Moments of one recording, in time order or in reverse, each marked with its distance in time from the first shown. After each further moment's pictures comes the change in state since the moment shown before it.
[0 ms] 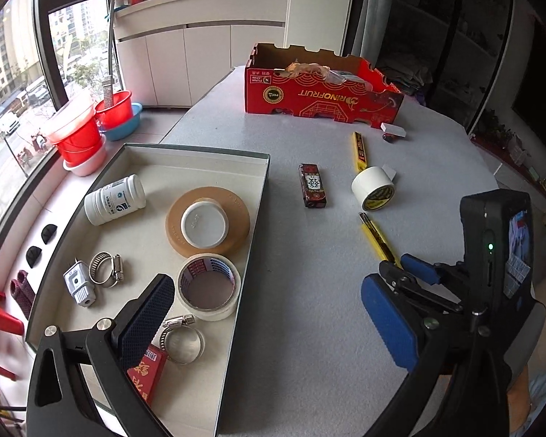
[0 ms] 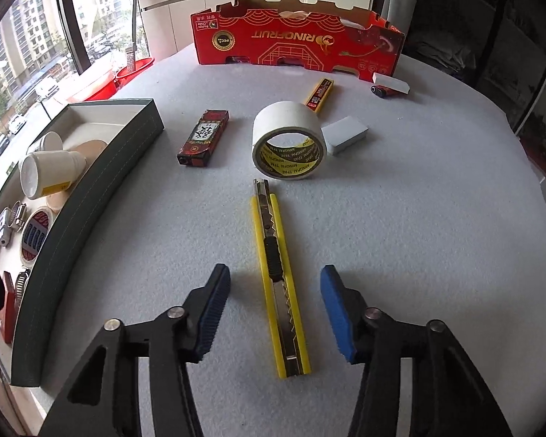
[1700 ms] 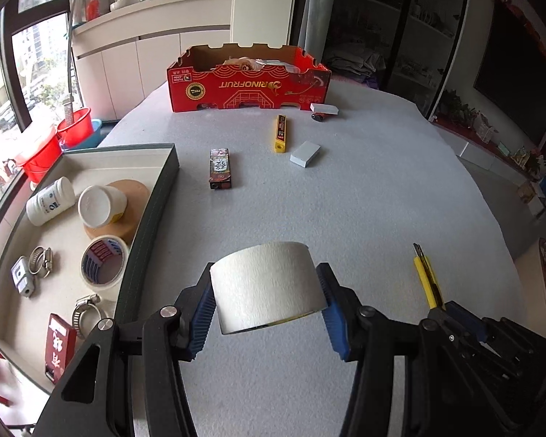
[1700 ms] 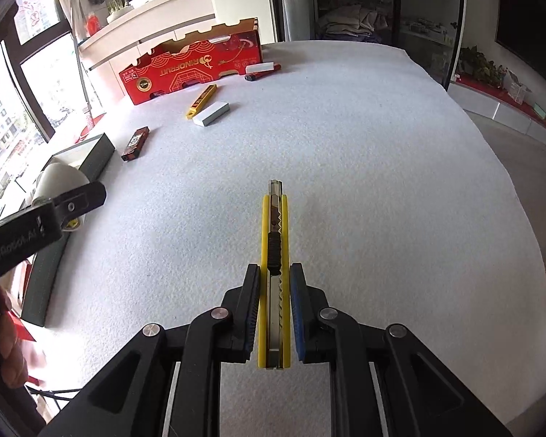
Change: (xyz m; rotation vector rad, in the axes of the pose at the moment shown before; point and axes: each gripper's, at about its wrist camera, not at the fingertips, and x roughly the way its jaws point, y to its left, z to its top) left arm -0.008 -0.067 -0.040 0.096 -0.025 -0.110; right arm -0.091 -0.073 -0.102 0.307 -0.071 -0.039
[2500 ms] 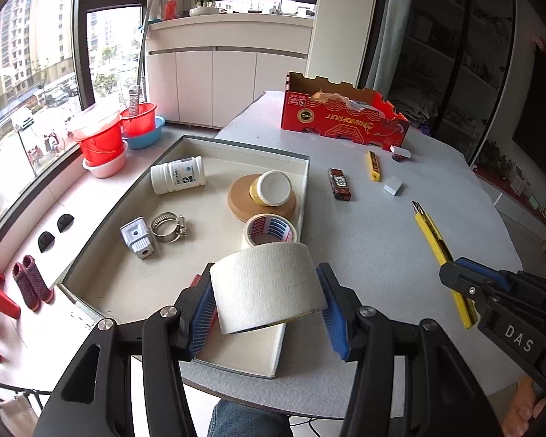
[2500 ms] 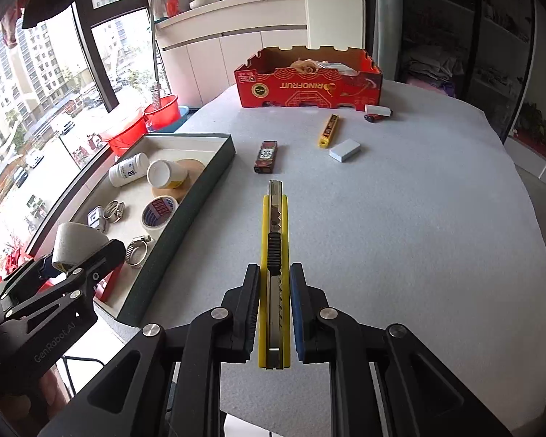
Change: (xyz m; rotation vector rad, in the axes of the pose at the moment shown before) left arm -0.065 0.116 -0.037 -0.177 -0.120 0.155; right arm -0.031 0.134 0.025 -0.239 -0.044 0.159
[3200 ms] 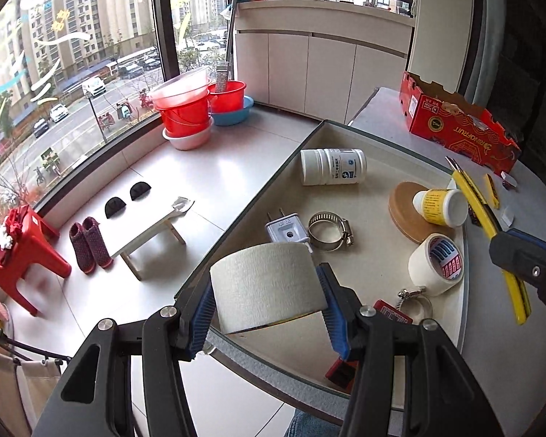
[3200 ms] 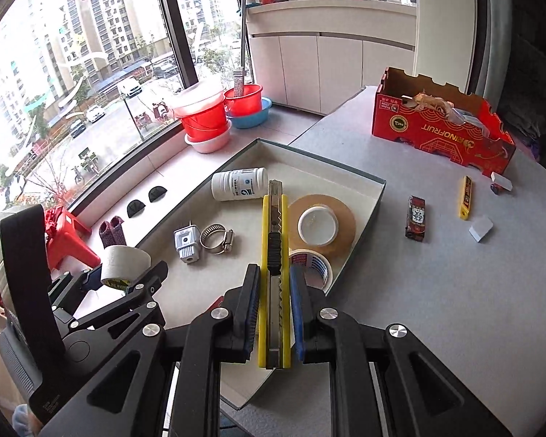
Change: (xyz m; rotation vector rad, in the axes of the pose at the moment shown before) left arm 0.035 0.104 0.002 -0.152 0.051 0.270; right arm 0.049 0.119 0.047 -0.205 0.013 0.195
